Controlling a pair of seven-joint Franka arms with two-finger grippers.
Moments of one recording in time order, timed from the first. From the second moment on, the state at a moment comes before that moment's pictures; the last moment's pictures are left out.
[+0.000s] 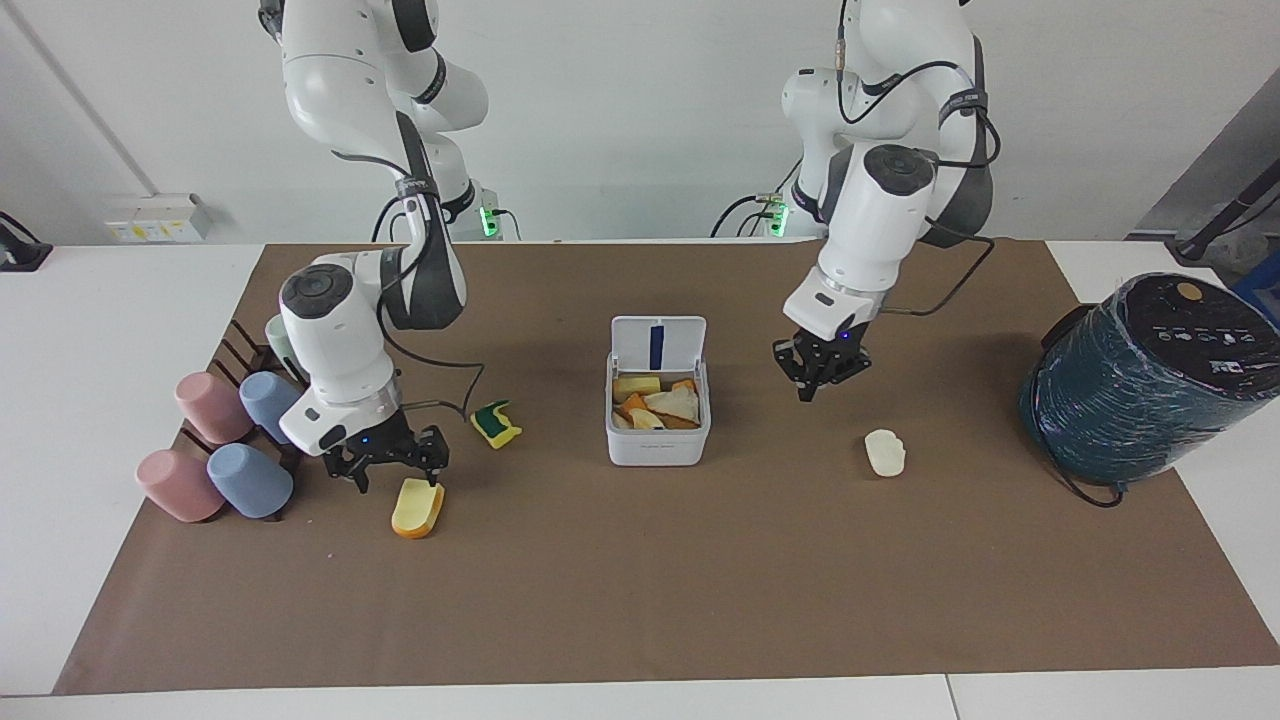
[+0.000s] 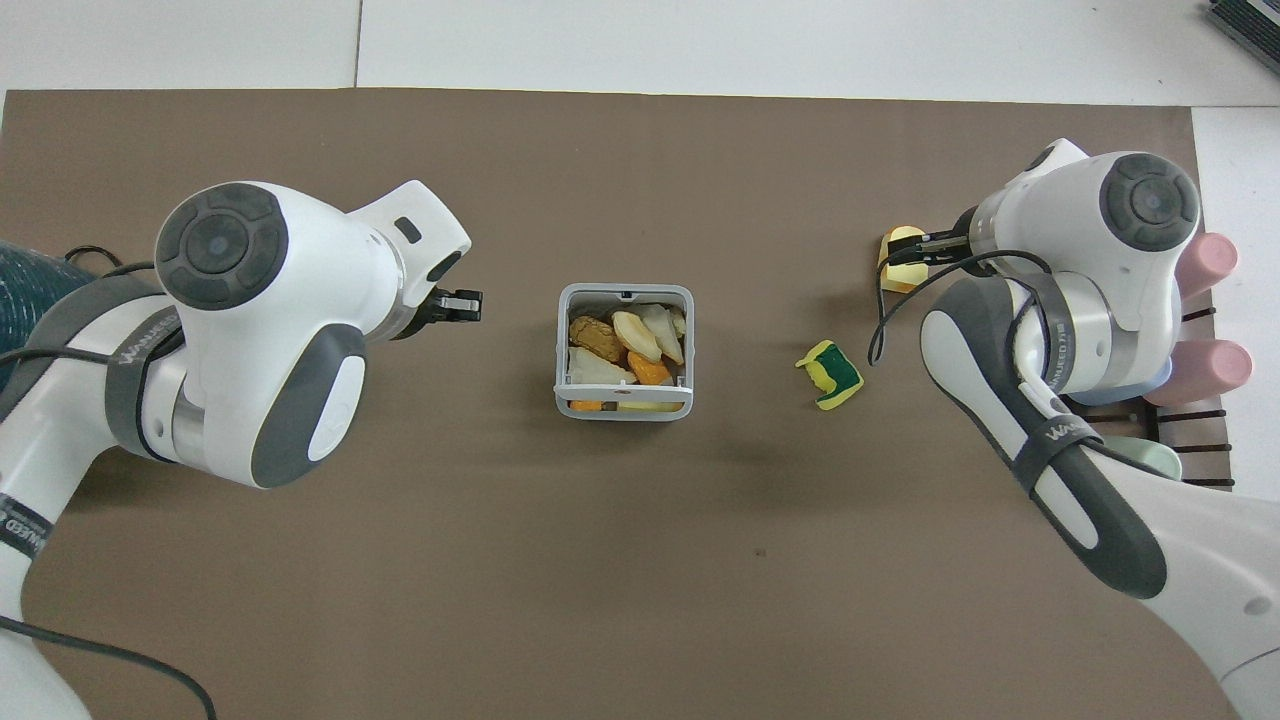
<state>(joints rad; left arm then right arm) -0.32 0.13 0.00 -1.93 -0.02 2.26 -0.16 0.09 0.42 -0.02 -1.80 -0.04 2.44 0.02</state>
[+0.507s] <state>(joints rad) -0.15 0.18 0.00 -2.05 -0.02 2.50 0.07 0.09 0.53 -0.01 -1.80 -0.03 2.57 -0.07</state>
